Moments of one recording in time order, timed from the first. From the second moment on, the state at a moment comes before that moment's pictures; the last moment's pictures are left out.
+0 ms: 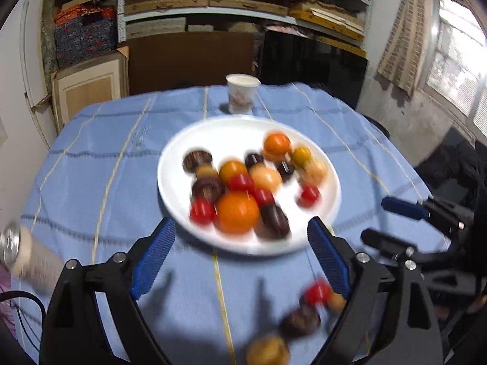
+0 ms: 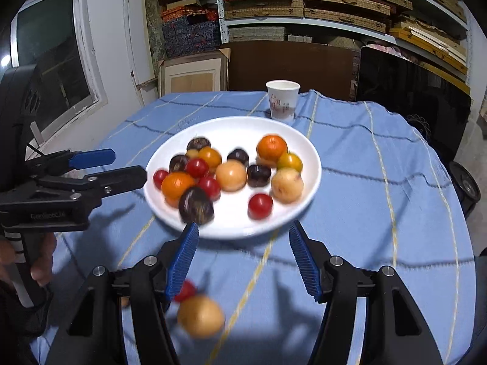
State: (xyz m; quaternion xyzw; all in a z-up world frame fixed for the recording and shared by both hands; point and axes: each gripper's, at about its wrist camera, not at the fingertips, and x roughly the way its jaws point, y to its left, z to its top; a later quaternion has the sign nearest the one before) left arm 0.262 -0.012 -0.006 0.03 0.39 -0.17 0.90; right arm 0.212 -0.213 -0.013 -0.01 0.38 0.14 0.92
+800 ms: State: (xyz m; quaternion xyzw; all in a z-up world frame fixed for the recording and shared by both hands) left arm 0.173 -0.001 -0.081 0.07 0.43 -0.15 0.89; right arm 0.123 -0.217 -0.074 0.08 0.42 0.13 0.89
